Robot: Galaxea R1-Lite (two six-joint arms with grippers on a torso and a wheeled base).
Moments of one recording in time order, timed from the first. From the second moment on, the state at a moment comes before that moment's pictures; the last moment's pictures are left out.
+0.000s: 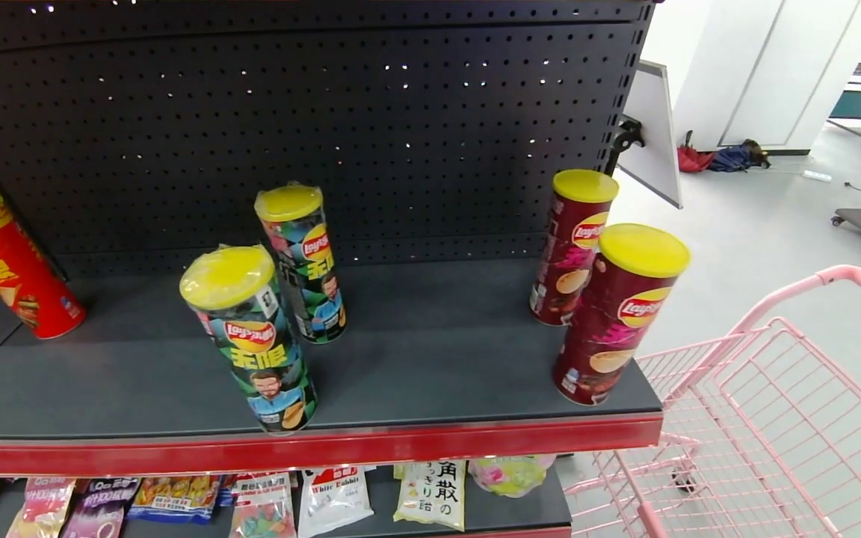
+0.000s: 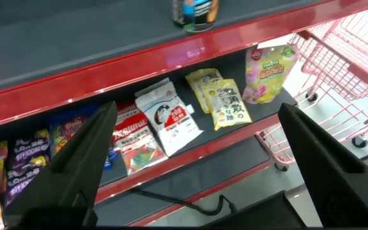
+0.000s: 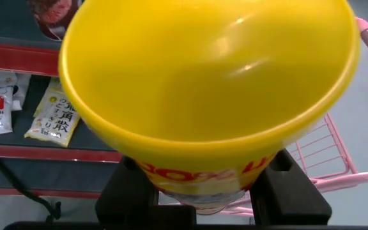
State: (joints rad) left arm -0.31 0.00 -0.21 0.39 -0.05 0.04; right arm 0.32 0.29 -0.32 0.24 -0.32 -0.11
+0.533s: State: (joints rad) left arm -0.31 0.00 -0.21 0.39 -0.05 0.04; right arm 0.32 0.28 -0.31 0.24 -0.32 -0.11
